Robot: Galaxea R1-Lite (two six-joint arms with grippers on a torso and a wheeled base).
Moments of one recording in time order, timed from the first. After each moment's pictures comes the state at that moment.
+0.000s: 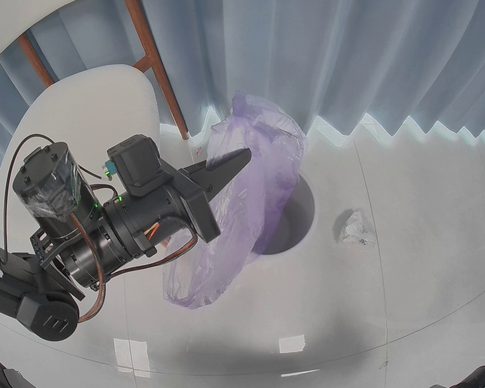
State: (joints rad) left arm -0.67 1.67 -0.67 -1.24 -0.25 -0.17; right arm 0.03 0.12 -0.08 -0.32 0.05 0.11
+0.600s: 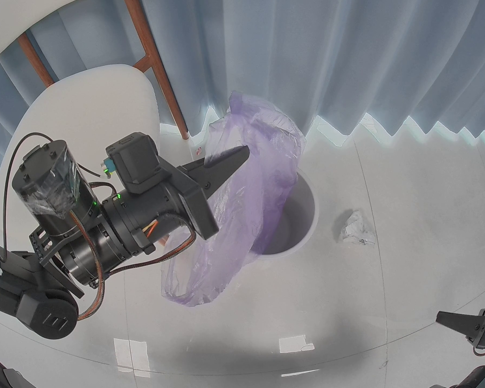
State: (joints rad) left arm -0.66 1.67 -0.68 -1.24 -0.26 -0.17; right arm 0.16 0.66 -0.21 -0.09 0.54 0.61
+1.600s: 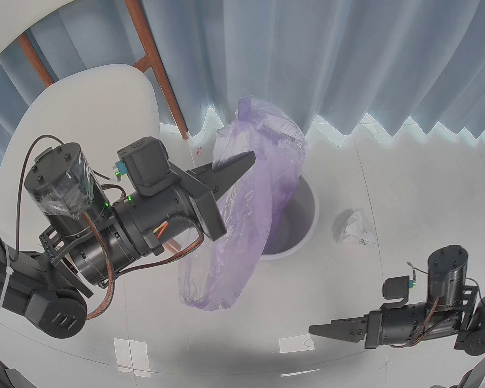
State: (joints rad) left arm -0.67 1.70 -0.69 -1.24 -0.26 -0.18; right arm 0.62 1.63 -0.21 -0.89 0.45 0.65
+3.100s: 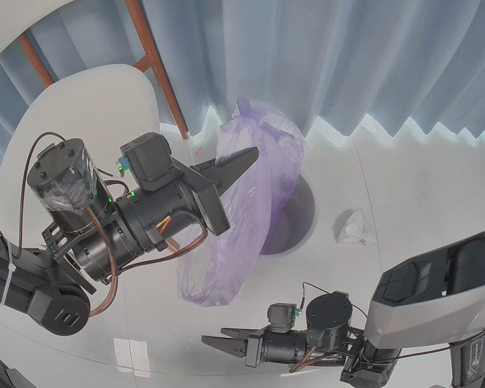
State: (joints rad) left arm -0.67 1.72 -0.71 -1.24 -0.27 -0.21; right arm 0.92 2.33 -0.52 -1.55 0.35 0.77
